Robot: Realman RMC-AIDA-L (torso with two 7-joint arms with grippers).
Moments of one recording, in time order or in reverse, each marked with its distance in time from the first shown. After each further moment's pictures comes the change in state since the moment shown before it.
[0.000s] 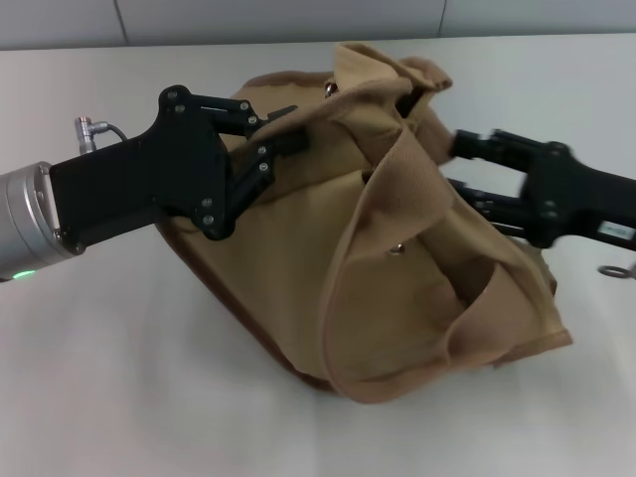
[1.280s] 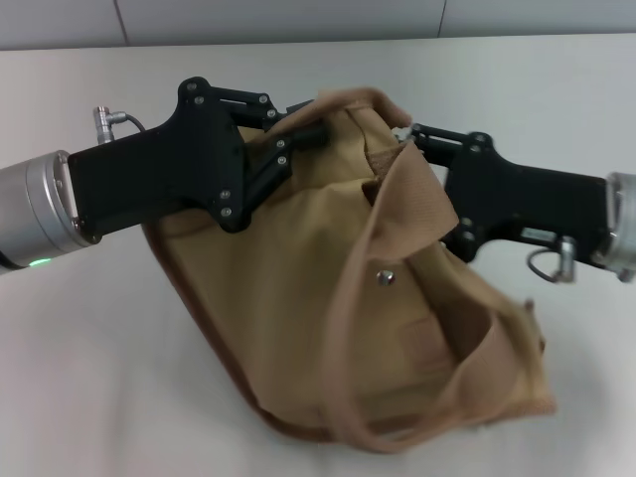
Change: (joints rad) left arm -0.032 -0.002 0.013 -0.008 0.001 -0.019 0.005; right arm 0.005 0.000 -0.346 -0.087 0.186 0.129 -0.177
